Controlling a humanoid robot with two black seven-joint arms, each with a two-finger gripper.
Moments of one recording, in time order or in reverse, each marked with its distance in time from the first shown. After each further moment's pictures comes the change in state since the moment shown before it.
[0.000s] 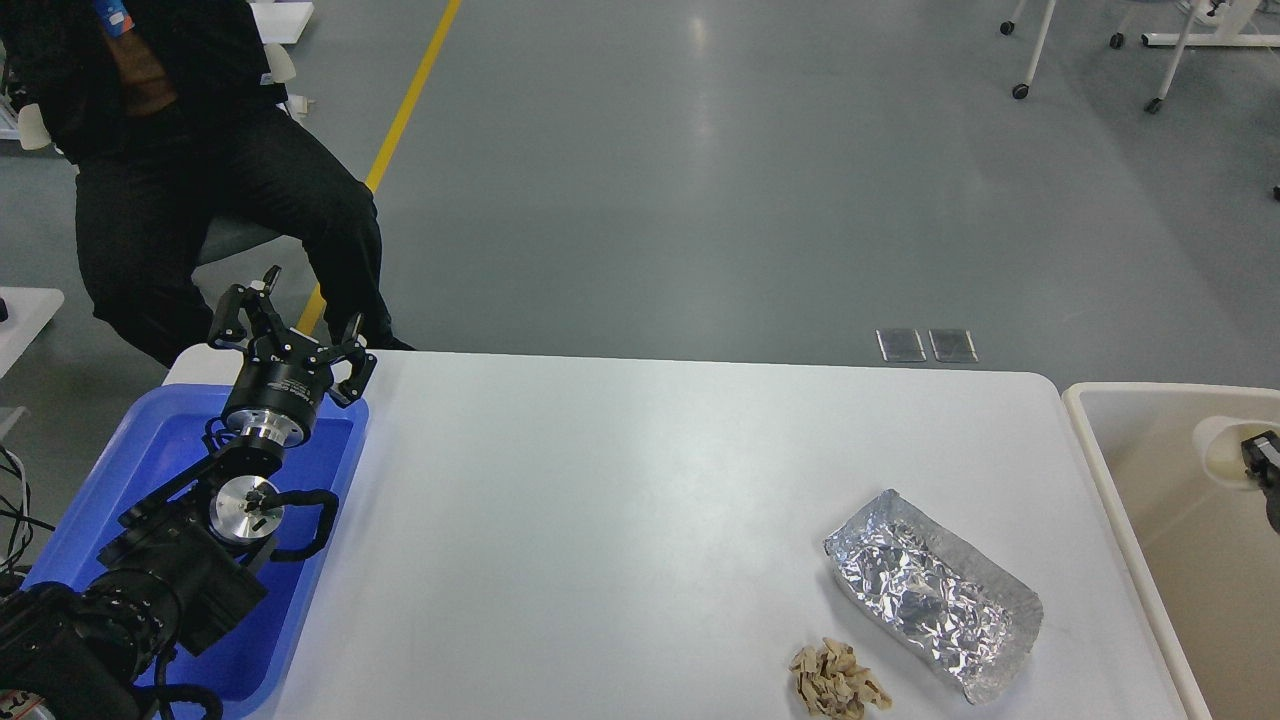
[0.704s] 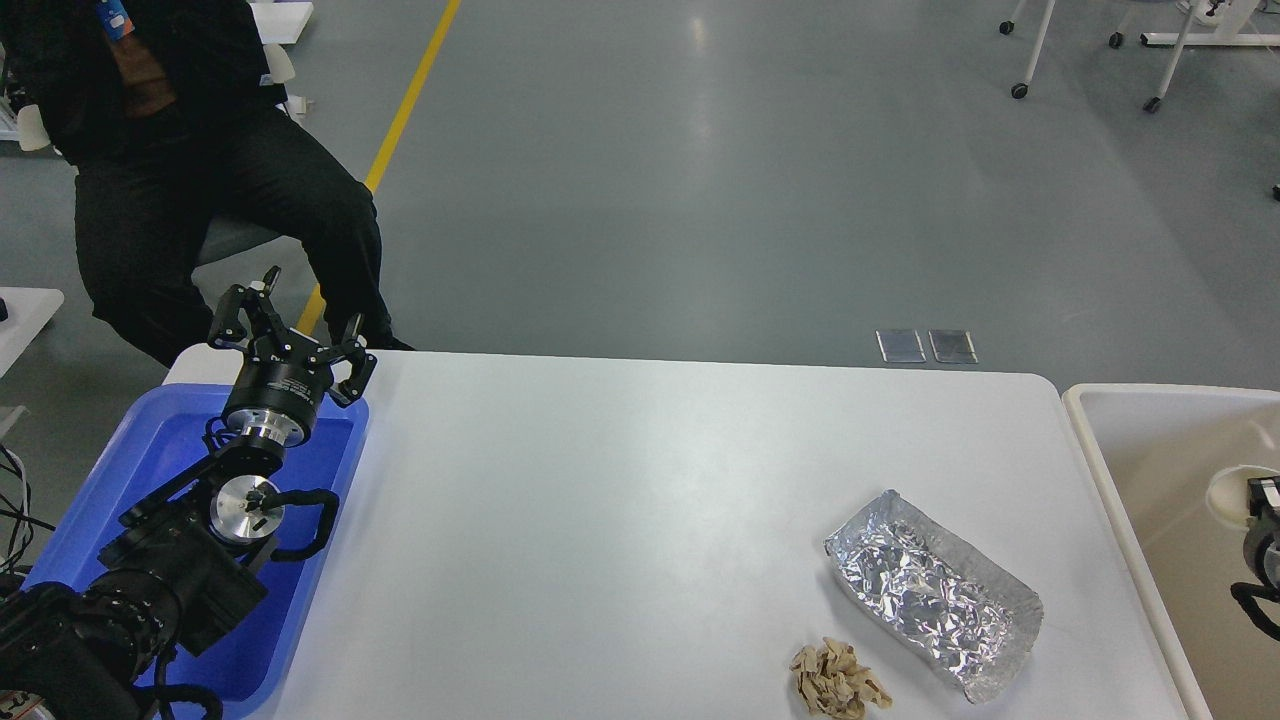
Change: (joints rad) left arm 0.000 0.000 0.000 0.000 0.000 0.000 0.000; right arm -0.092 0.110 0.298 -0.131 0.028 -0.052 -0.115
